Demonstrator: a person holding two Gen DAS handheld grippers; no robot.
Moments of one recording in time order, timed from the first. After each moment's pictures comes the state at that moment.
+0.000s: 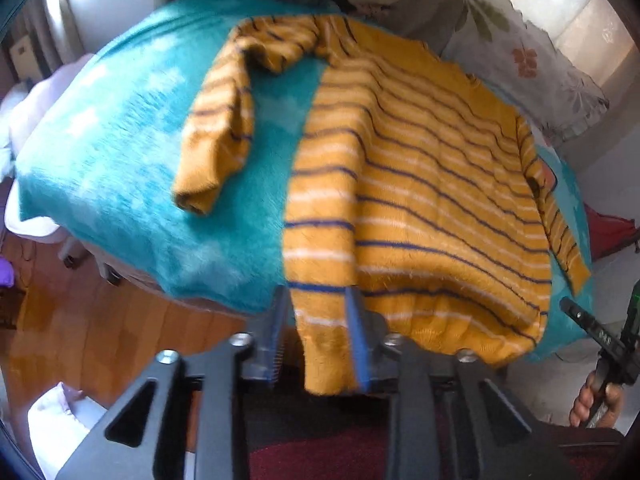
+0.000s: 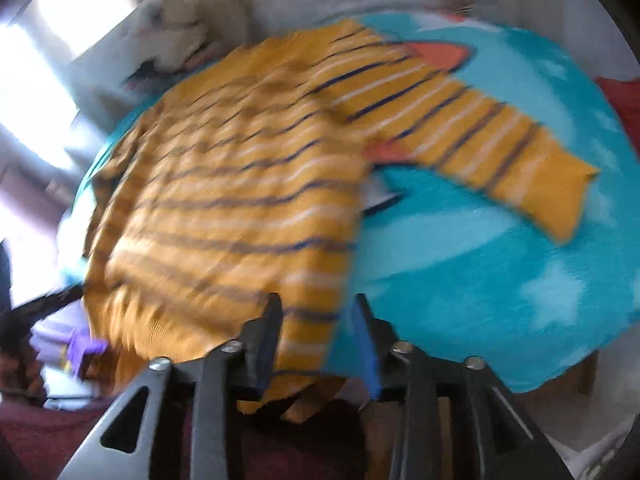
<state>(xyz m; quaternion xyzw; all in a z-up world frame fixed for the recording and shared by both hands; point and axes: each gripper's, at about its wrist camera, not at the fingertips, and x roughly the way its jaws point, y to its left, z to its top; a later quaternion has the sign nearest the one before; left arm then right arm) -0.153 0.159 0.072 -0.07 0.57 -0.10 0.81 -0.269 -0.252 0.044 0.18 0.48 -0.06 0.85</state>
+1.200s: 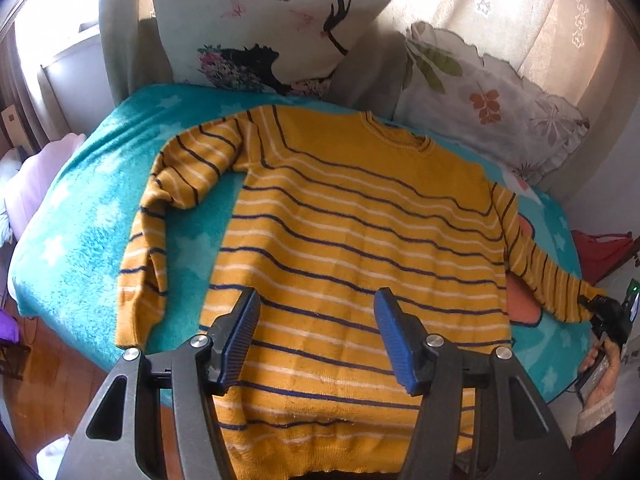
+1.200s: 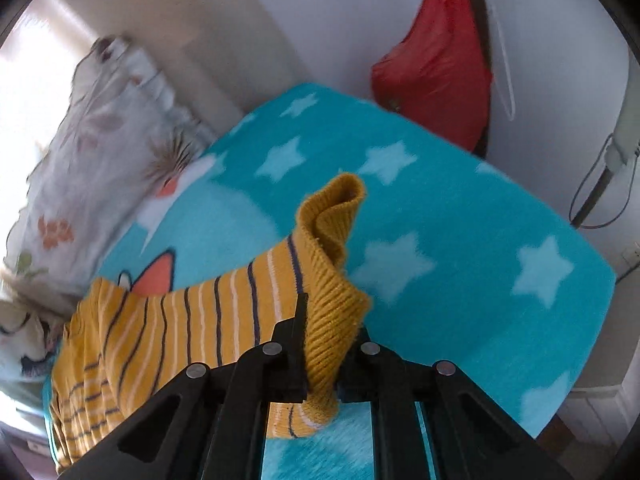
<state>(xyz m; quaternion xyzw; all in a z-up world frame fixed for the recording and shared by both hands) -0.089 0.058 0.128 -0.03 0.49 -0.12 0.86 -0.263 -0.502 0.027 0.36 0.31 -0.33 0.81</state>
